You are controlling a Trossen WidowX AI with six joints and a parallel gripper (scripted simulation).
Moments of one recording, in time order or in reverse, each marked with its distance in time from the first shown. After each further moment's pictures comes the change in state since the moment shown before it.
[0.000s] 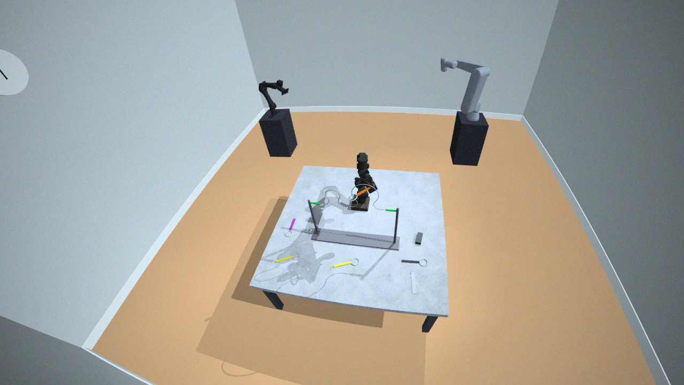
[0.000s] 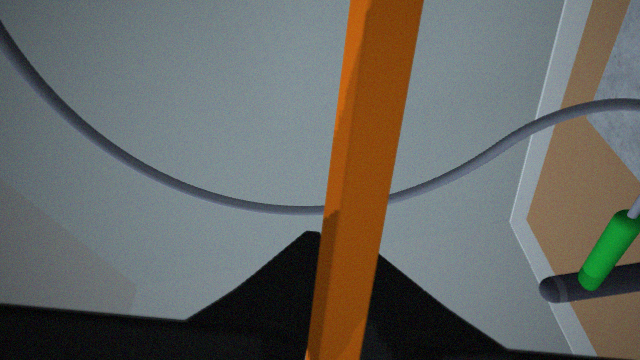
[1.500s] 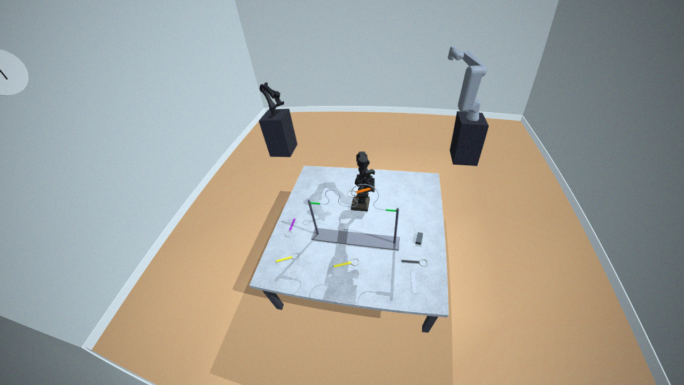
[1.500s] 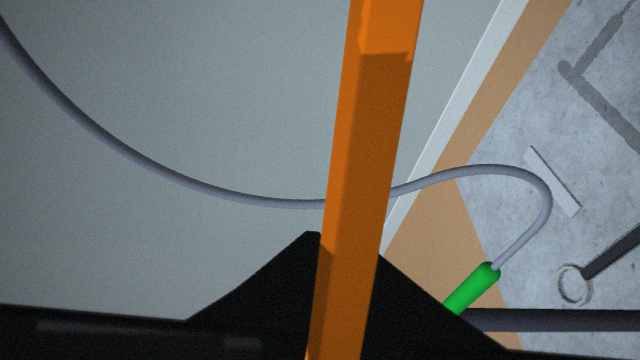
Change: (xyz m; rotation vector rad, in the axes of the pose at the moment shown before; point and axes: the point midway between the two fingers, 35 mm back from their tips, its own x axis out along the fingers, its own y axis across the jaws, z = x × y) arm 0.000 -0.012 0.001 -0.350 -0.038 -0.194
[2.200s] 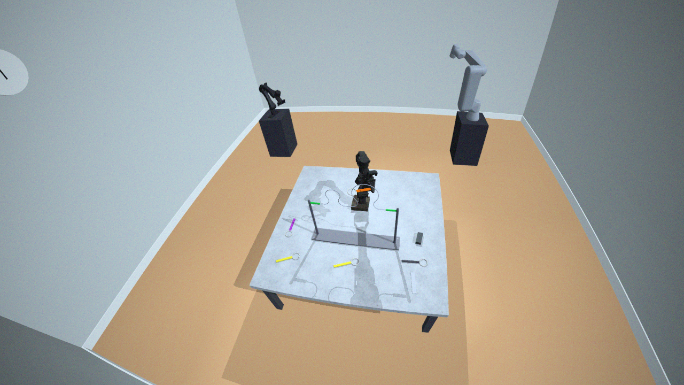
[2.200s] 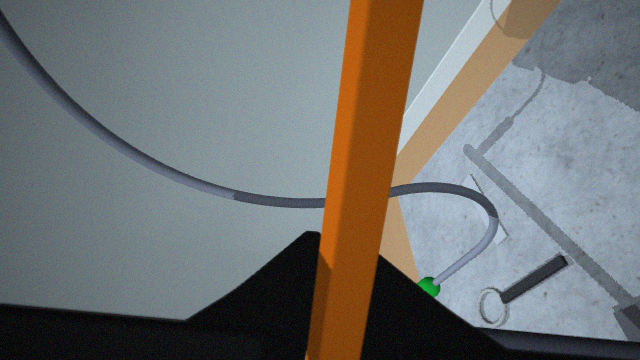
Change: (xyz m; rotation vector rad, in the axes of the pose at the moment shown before) arm 0.000 -0.006 0.000 -0.168 -0.022 -0.093
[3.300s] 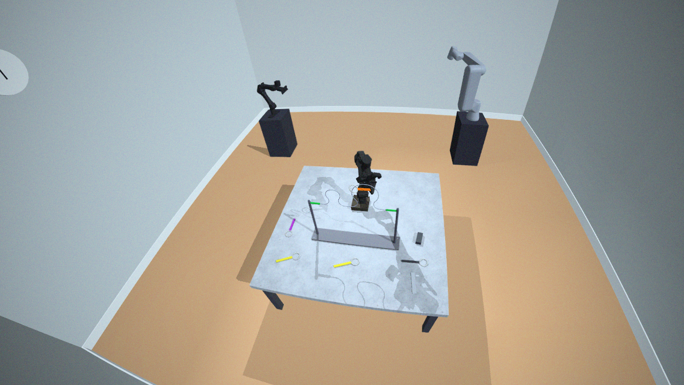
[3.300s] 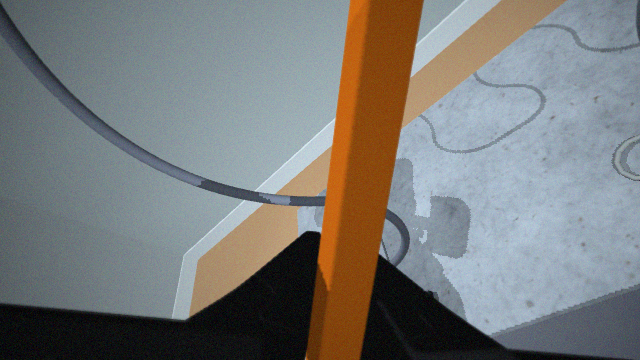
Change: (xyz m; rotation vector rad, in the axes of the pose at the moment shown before) arm 0.001 -0.011 0.001 -0.301 -0.039 -0.168
